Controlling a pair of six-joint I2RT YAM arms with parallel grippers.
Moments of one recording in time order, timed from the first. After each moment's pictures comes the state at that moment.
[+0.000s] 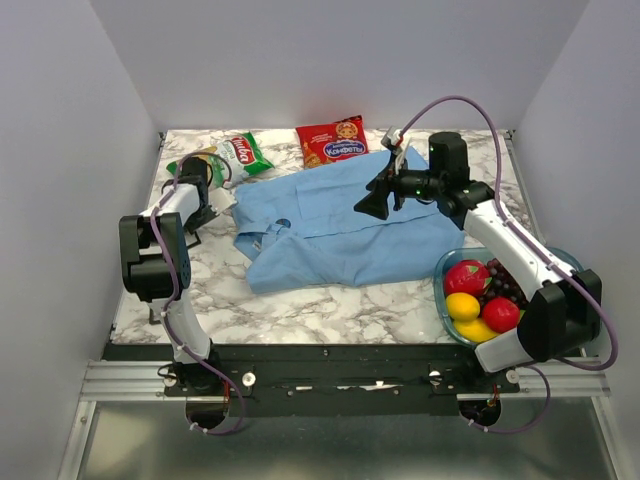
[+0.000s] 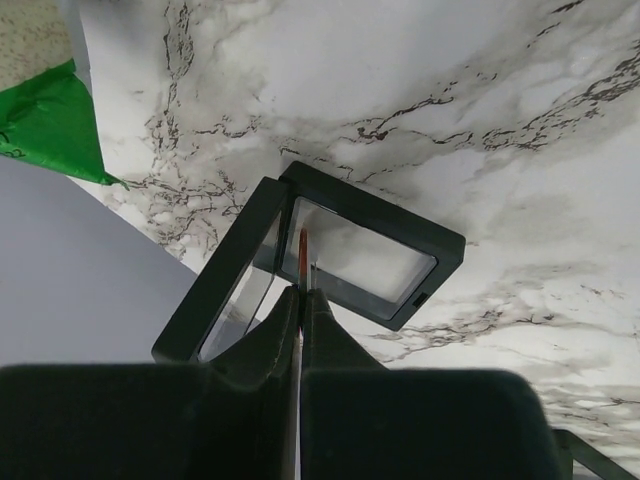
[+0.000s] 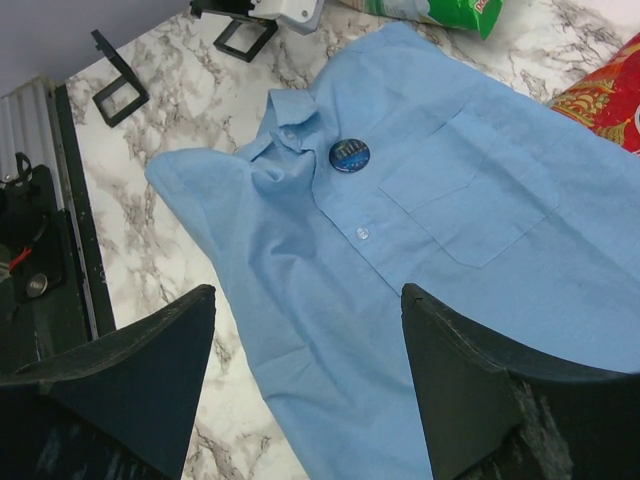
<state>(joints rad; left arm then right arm) 0.09 1.89 1.31 -0.65 -0.24 0.98 0.36 1.47 1.25 -0.23 -0.80 -0.13</state>
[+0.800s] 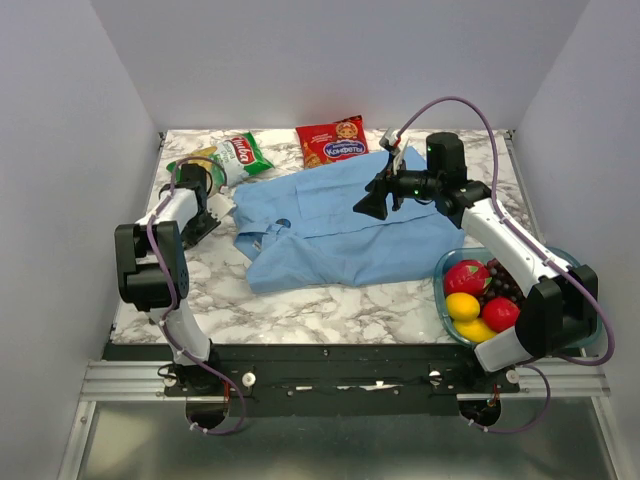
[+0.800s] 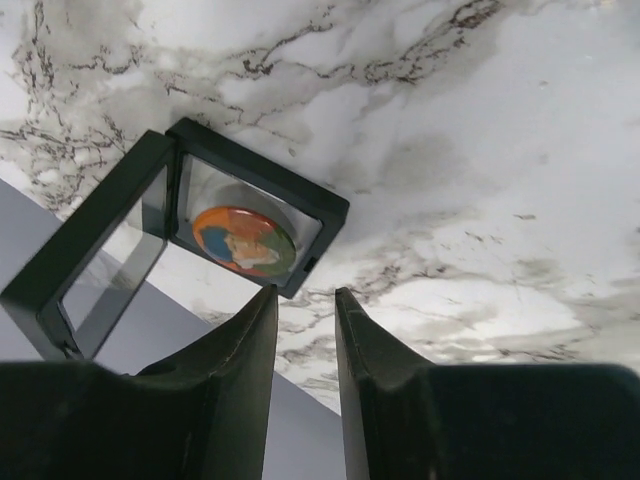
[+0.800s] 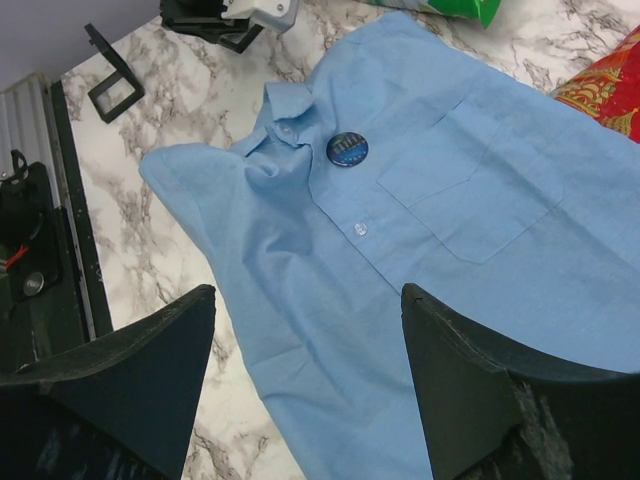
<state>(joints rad) 0.09 1.82 1.23 -0.72 -0.19 0.84 0.36 1.50 1.25 -0.23 -0.80 -0.13</state>
